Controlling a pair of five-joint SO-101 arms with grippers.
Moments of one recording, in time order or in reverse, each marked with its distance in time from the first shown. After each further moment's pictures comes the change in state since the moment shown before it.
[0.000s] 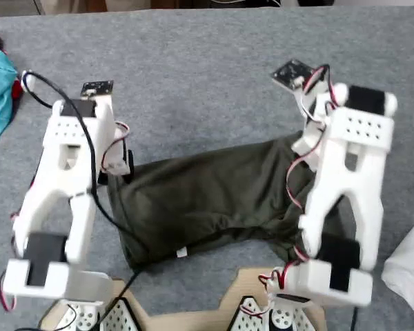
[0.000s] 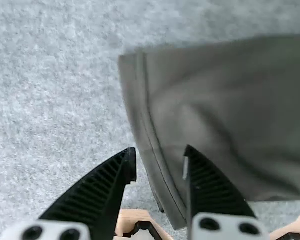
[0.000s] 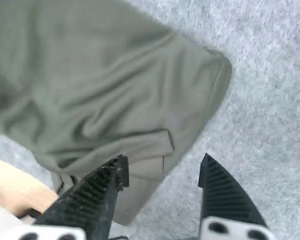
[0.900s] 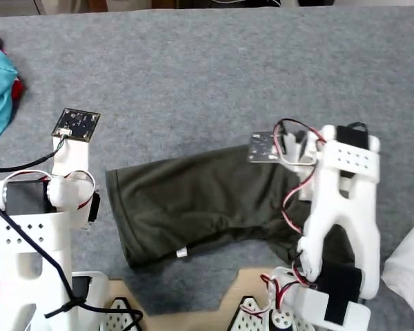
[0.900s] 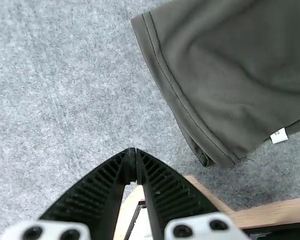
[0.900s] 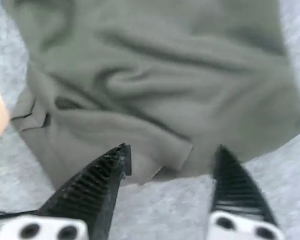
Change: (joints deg) left arm -6.0 -48.6 23.5 7.9 -23.2; right arm 5.1 -12.5 34.5 -19.6 44.7
